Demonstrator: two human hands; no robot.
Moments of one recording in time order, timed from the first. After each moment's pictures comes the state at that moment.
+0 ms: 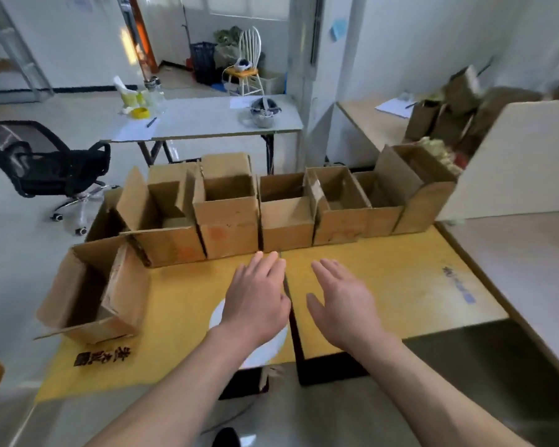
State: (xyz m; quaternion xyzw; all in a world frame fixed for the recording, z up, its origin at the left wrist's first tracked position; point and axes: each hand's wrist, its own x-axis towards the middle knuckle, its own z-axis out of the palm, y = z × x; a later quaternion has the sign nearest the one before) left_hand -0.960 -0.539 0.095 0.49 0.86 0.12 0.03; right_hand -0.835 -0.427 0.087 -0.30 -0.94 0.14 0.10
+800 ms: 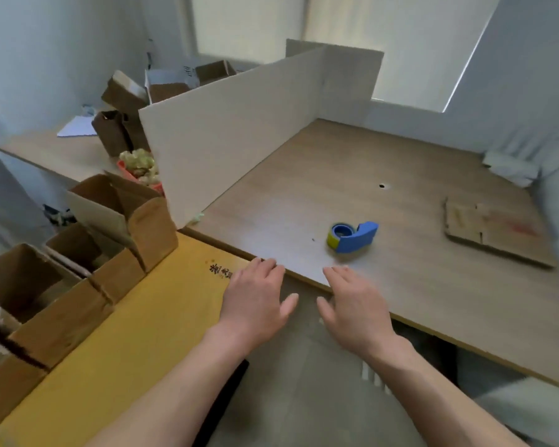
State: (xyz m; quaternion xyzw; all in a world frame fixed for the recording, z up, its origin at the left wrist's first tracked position) left_hand -0.702 -0.267 0.094 0.84 0.52 0.13 0.04; right_hand -0.519 -0.317 0.094 -0.71 -0.69 0.03 0.15
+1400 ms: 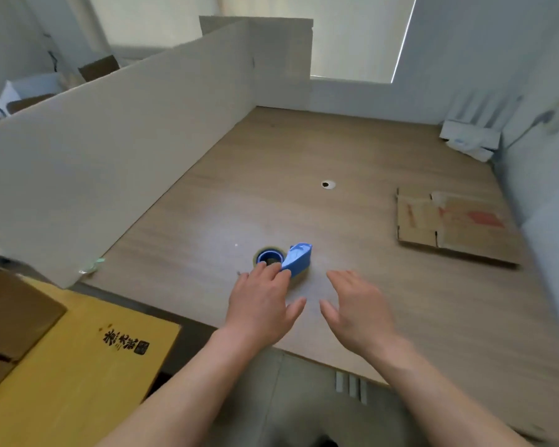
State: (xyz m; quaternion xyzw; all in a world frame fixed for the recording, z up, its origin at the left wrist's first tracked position) left_hand -0.447 -0.137 0.065 0.88 0.47 0.07 0.09; right_hand -0.274 -0.211 0.054 -0.77 -0.61 0.08 0.15
